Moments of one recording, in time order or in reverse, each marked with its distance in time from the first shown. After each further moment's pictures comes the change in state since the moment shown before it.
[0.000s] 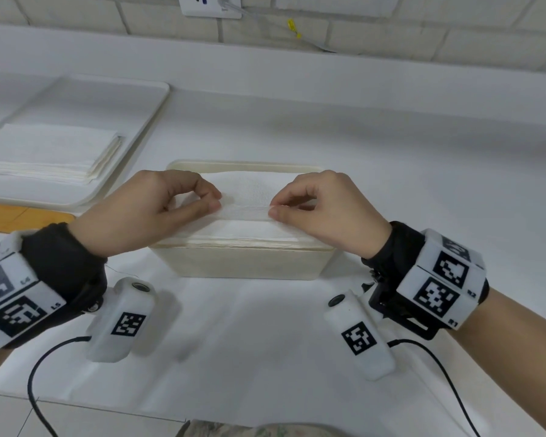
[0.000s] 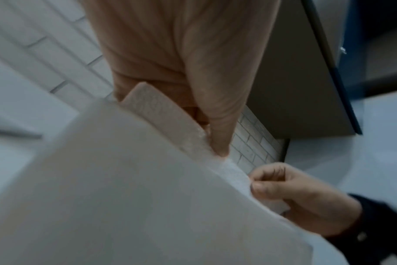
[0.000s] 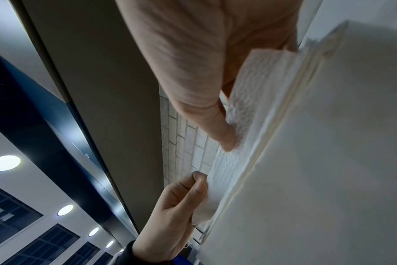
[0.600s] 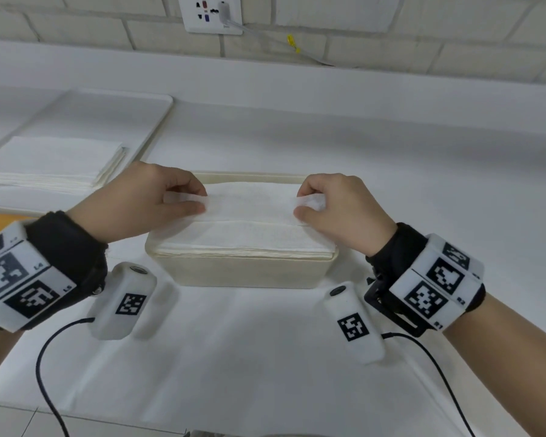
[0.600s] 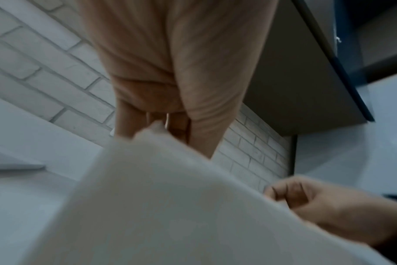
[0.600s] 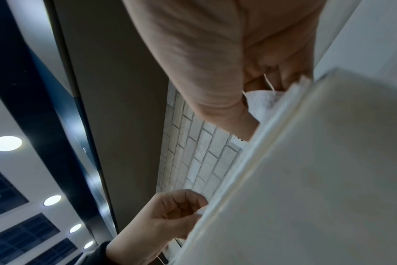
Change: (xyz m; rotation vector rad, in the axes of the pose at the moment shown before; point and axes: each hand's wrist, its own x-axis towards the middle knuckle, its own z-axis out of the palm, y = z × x) left_hand 0.015 -0.003 -0.012 0.197 0.071 -0.058; right_hand 0.007 0.012 -0.013 -0.239 0.068 0.039
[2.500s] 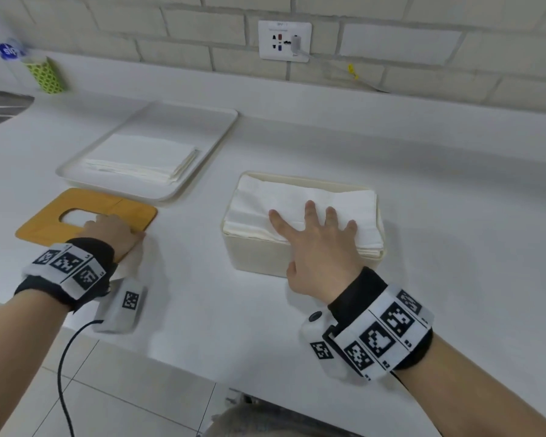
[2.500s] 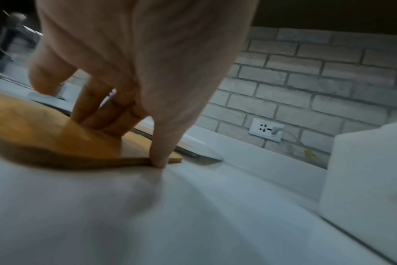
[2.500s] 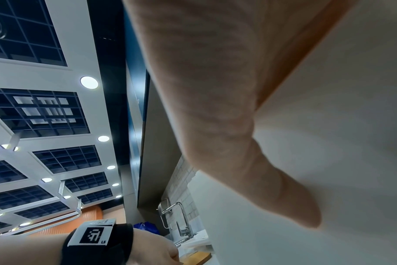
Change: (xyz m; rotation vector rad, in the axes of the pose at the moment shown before) left_hand -0.084 -0.140 -0.006 0.431 -0.167 -1.032; right_hand -0.029 -0.062 0.072 -0.701 -0.289 -0.057
